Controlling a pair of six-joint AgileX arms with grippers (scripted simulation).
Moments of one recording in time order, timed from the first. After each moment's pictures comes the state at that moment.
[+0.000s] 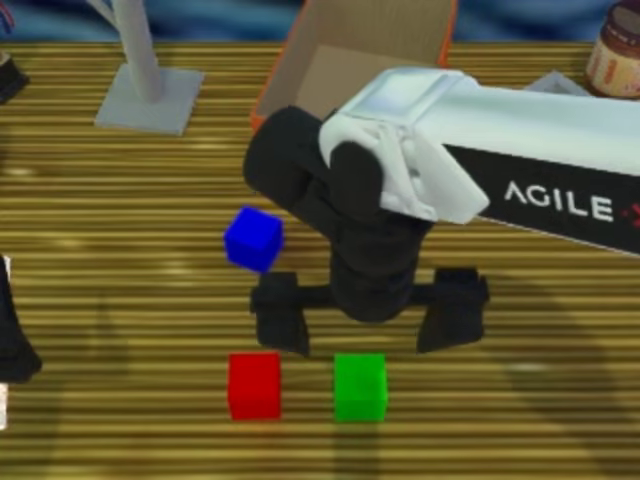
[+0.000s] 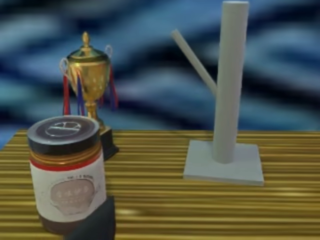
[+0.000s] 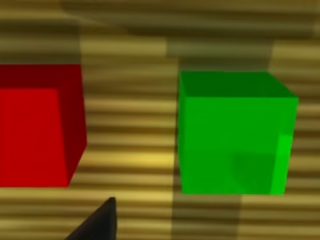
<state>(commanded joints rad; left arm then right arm) 0.00 0.01 0.01 -0.01 0.00 0.00 0.87 2.01 1.60 -1.13 0.02 0.86</state>
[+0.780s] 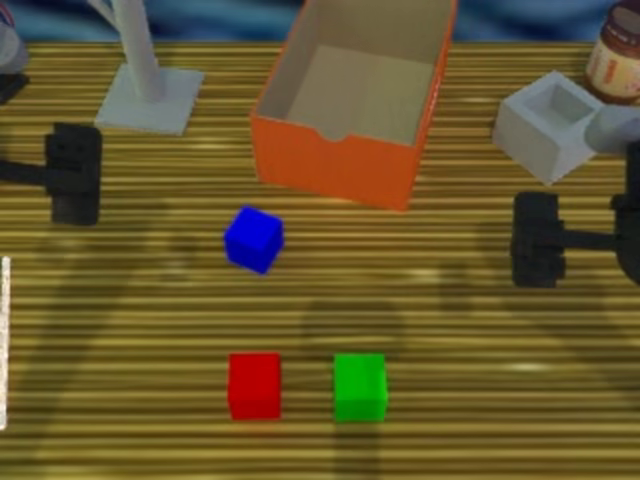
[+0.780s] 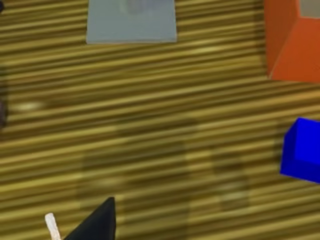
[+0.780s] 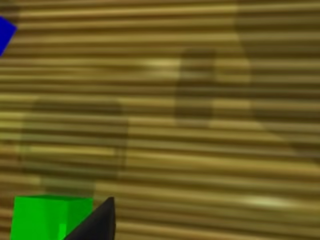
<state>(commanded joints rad) -0.21 1.03 0.92 -0.58 0.00 0.00 0.51 1.19 0.92 -0.69 0.07 0.49</state>
